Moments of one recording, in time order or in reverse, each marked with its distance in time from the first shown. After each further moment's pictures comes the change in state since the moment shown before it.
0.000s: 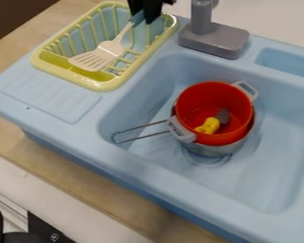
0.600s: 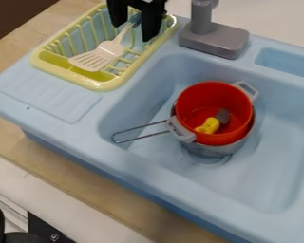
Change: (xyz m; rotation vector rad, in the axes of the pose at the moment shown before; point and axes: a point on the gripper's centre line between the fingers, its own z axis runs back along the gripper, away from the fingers) arm -0.026 -0.016 0.013 0.043 0.066 -0.088
